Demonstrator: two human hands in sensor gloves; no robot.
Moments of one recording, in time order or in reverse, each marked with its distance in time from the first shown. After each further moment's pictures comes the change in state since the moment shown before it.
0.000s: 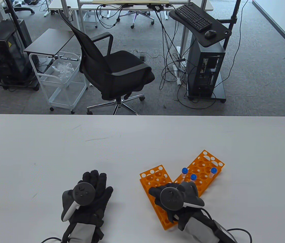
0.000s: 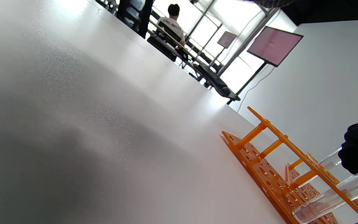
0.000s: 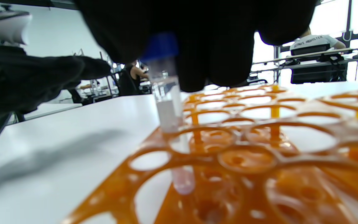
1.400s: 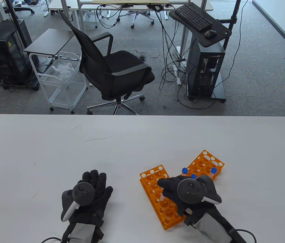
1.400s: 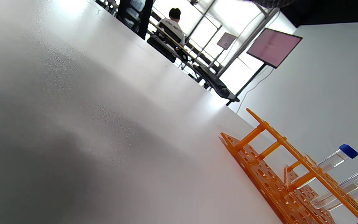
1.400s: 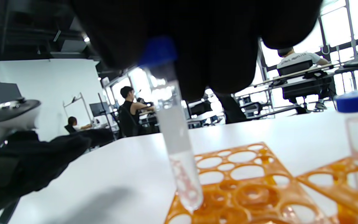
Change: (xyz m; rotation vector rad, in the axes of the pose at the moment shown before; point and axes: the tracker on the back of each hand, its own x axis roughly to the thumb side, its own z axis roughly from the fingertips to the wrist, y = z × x) left_hand 0.000 0.000 0.000 0.000 0.000 0.000; right_hand -0.020 -0.060 0.023 -0.163 0.038 -0.133
